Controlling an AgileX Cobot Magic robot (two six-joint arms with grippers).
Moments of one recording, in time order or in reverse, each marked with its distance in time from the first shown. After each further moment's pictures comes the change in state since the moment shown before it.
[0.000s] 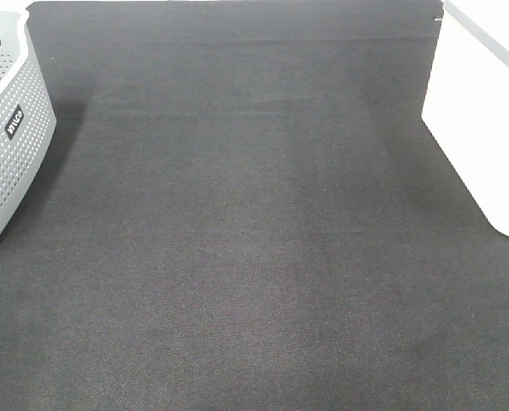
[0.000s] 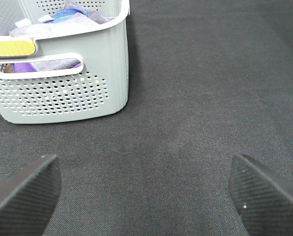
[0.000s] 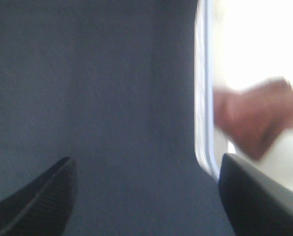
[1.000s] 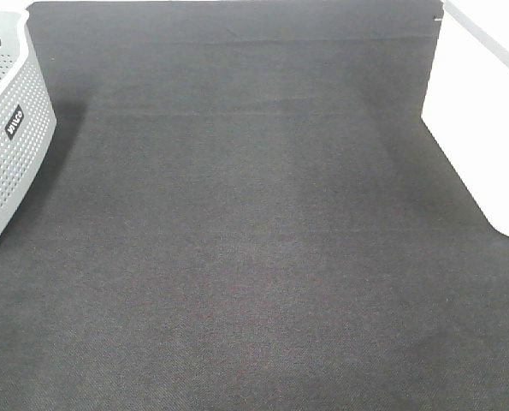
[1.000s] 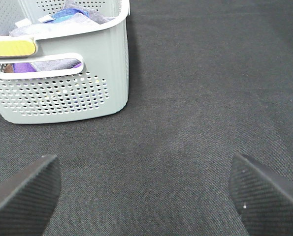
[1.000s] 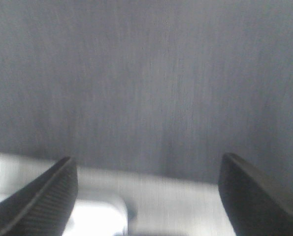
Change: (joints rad) left arm 0.000 0.000 0.000 0.000 0.000 0.000; right arm 0.000 -1.011 1.111 -0.021 -0.132 -0.024
